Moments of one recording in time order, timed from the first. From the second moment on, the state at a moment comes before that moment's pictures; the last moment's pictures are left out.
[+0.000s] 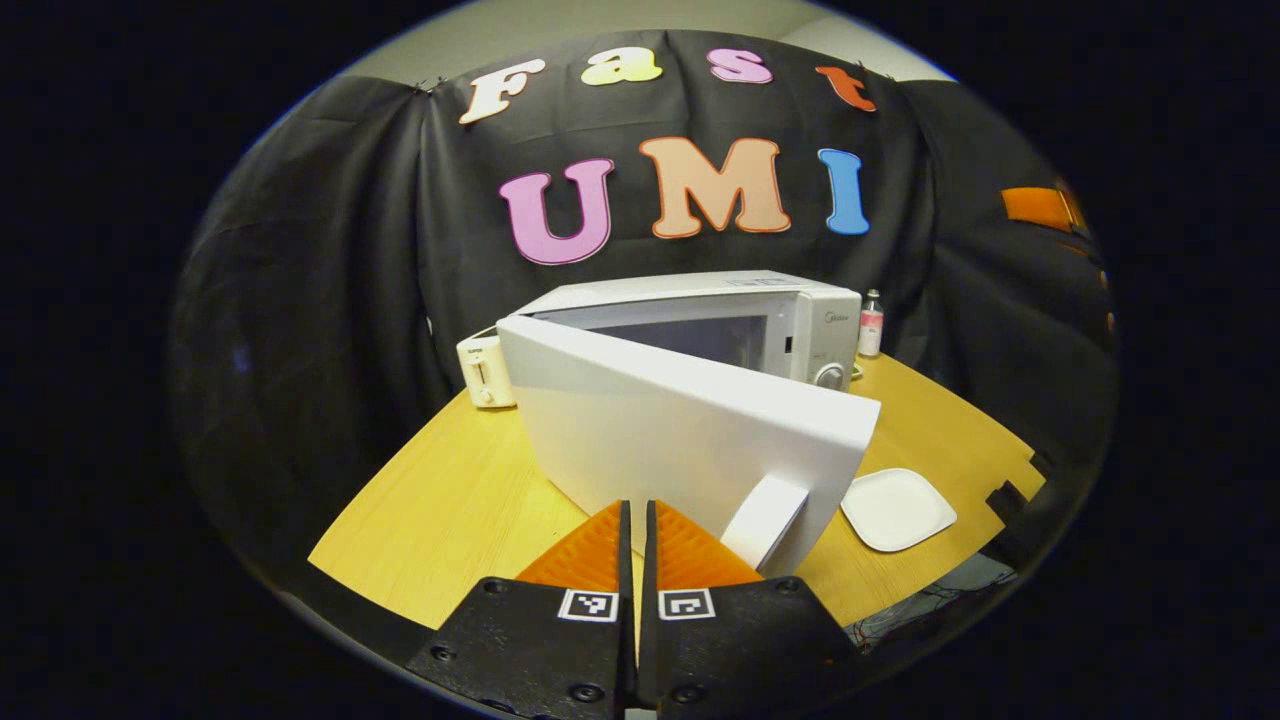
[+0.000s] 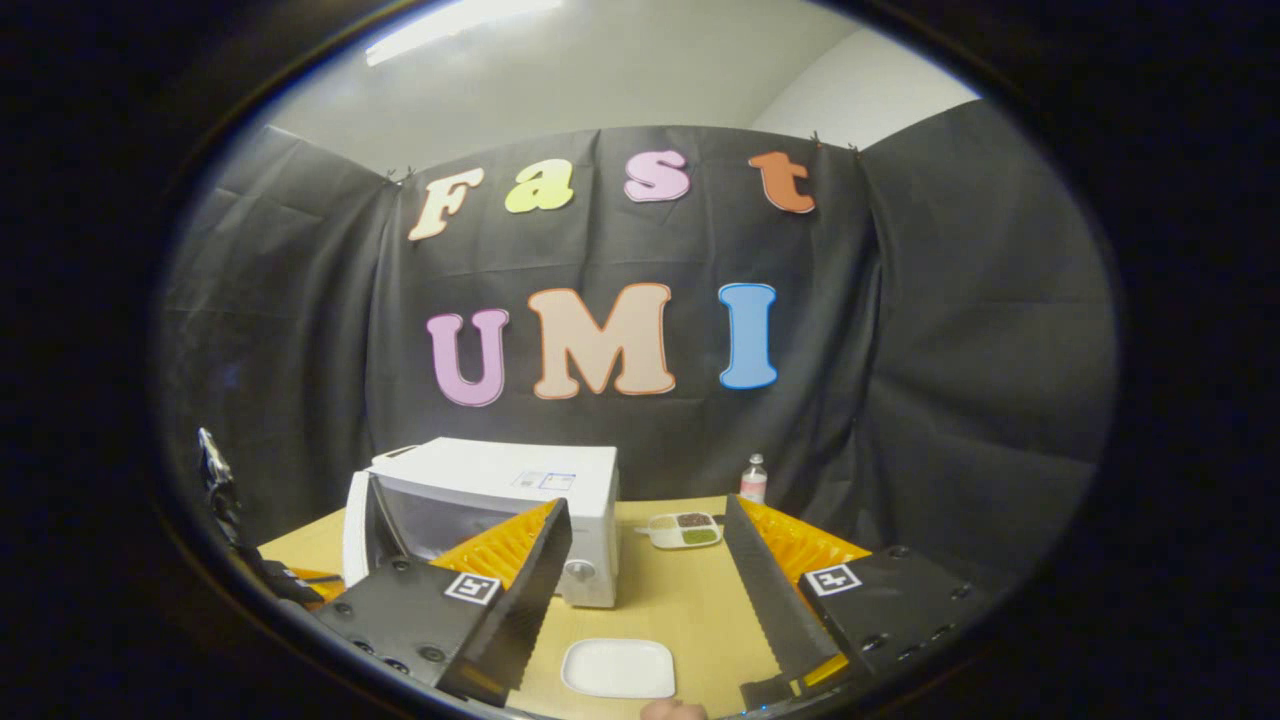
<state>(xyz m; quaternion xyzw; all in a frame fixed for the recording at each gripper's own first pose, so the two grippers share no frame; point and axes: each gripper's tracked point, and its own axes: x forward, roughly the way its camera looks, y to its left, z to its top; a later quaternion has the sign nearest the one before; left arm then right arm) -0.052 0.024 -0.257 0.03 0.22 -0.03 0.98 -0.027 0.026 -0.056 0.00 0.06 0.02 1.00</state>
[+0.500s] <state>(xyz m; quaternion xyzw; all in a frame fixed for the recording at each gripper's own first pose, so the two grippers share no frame) 0.000 -0.028 -0.262 0.03 0.21 -0.08 0.97 -0.033 -0.013 -0.049 -0.01 0.06 -0.03 1.00</state>
